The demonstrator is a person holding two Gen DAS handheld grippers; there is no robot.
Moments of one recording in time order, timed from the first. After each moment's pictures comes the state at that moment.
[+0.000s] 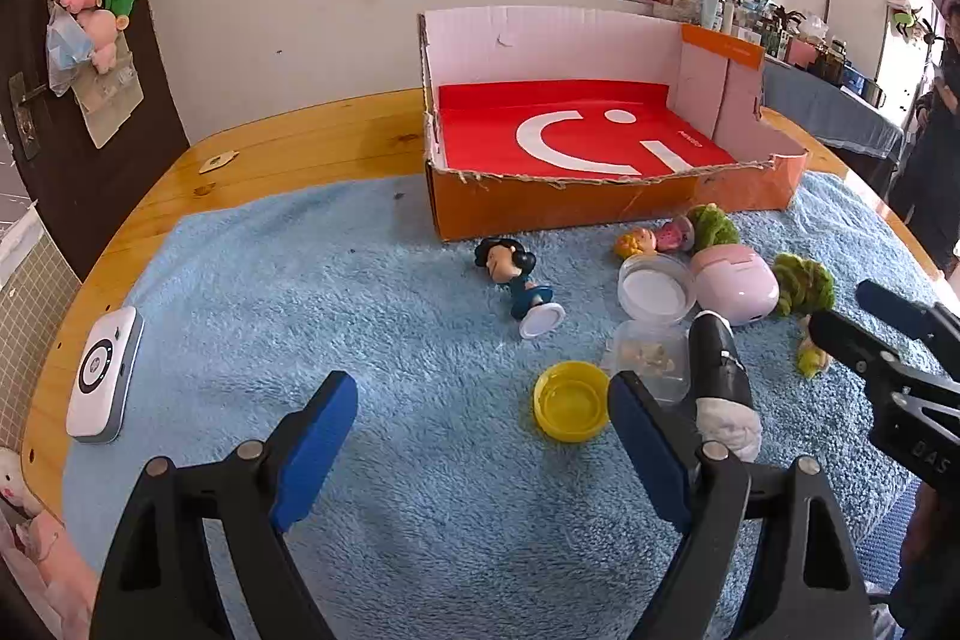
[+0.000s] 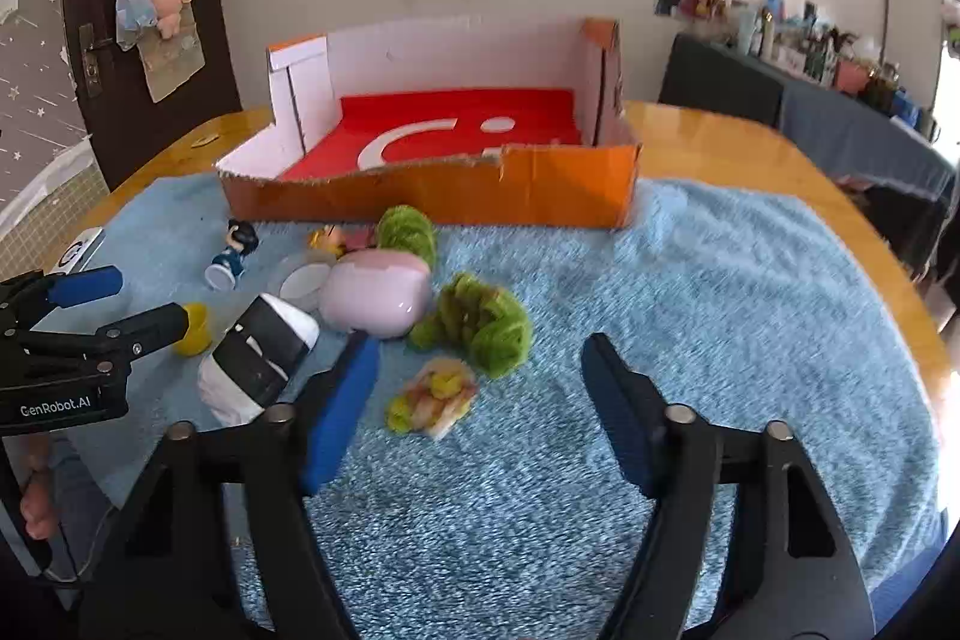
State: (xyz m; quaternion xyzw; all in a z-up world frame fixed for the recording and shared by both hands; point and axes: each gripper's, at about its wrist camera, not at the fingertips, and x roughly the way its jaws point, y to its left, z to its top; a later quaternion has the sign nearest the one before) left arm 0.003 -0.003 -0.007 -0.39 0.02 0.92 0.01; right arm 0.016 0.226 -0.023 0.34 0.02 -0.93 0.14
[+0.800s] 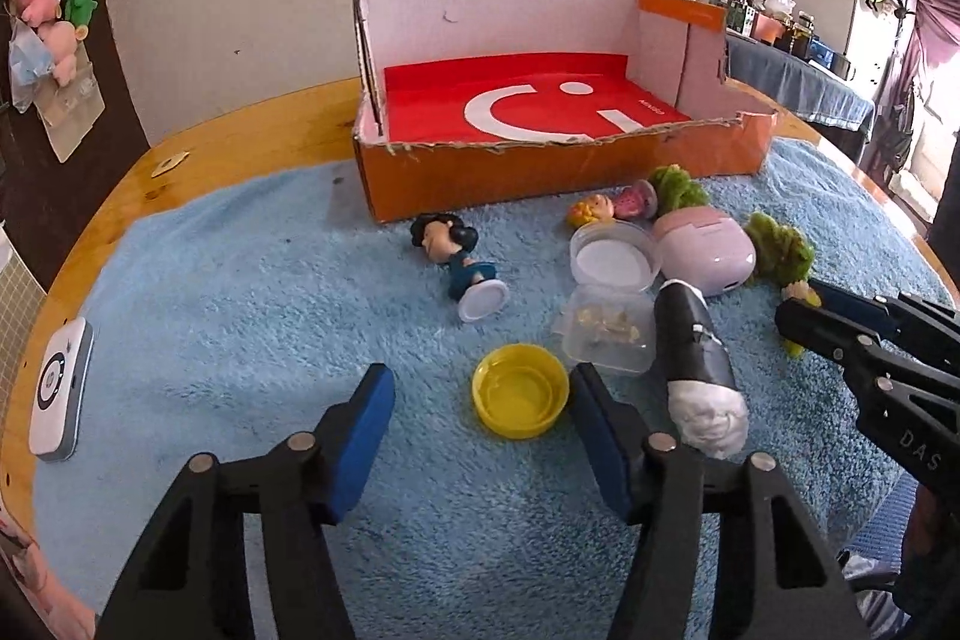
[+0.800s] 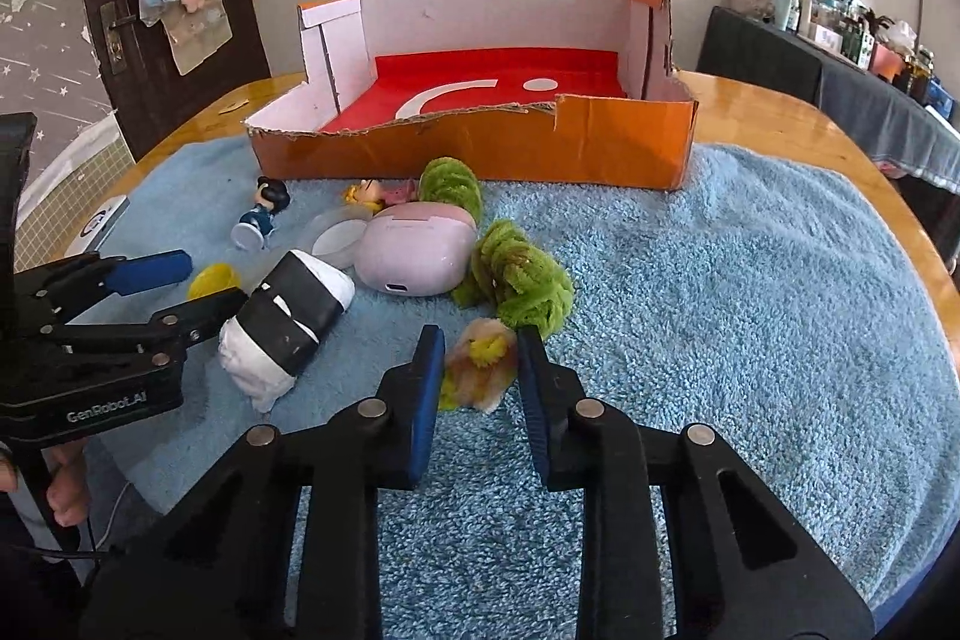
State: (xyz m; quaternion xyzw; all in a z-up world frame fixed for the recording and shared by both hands) left arm -0.003 0.013 -0.023 -0.40 0.03 0.91 0.05; right arm 0.017 0.220 -0.033 0.37 0.03 -0.91 0.17
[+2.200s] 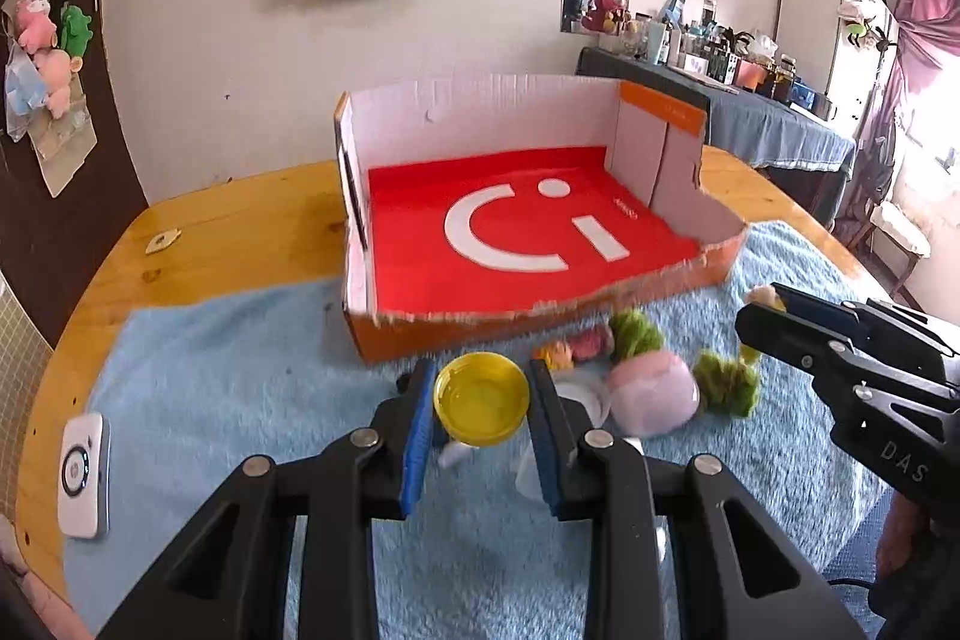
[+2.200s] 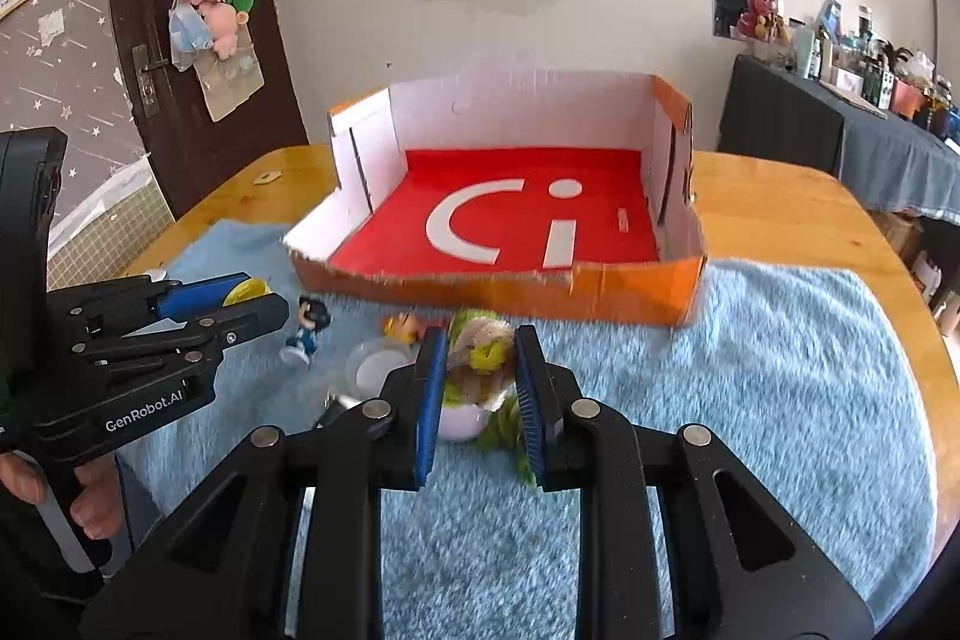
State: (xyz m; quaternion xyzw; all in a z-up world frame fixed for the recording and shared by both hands) left arm -0.029 0.022 0.040 -0.35 0.02 0.93 0.07; right arm -0.011 0.215 0.029 0.31 0.02 -0.93 0.21
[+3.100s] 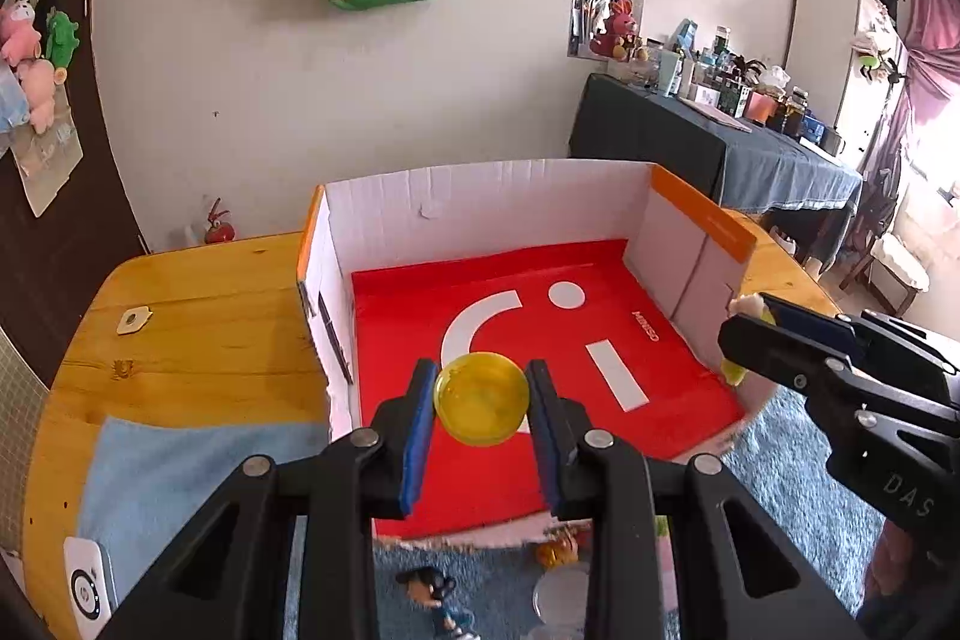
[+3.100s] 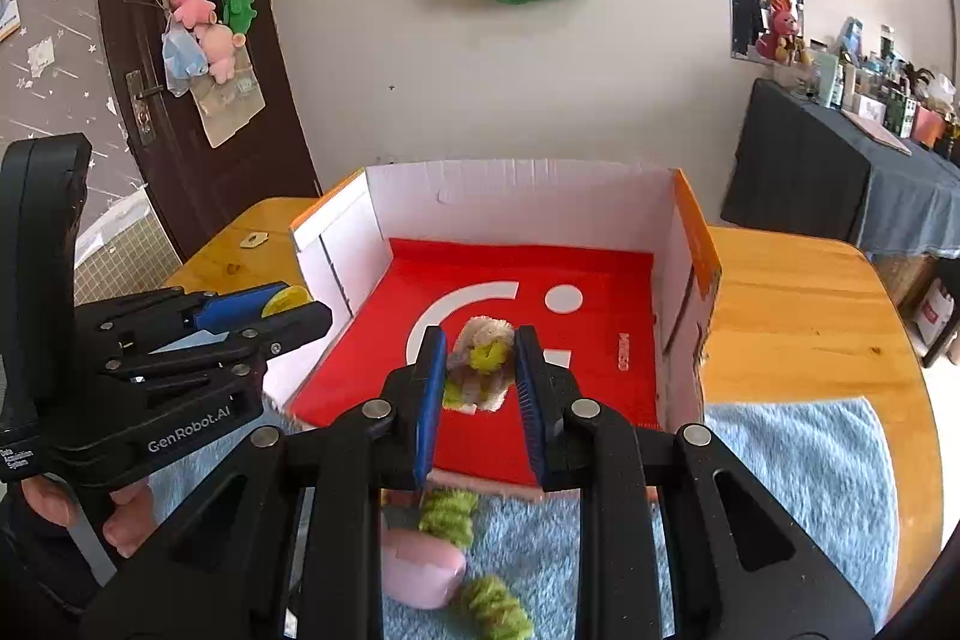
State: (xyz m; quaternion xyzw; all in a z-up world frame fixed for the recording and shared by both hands) left arm -0.127 0.027 0.082 -0.35 0.00 0.93 0.07; right arm -0.101 0.206 0.077 0.31 0.01 -0.92 0.22
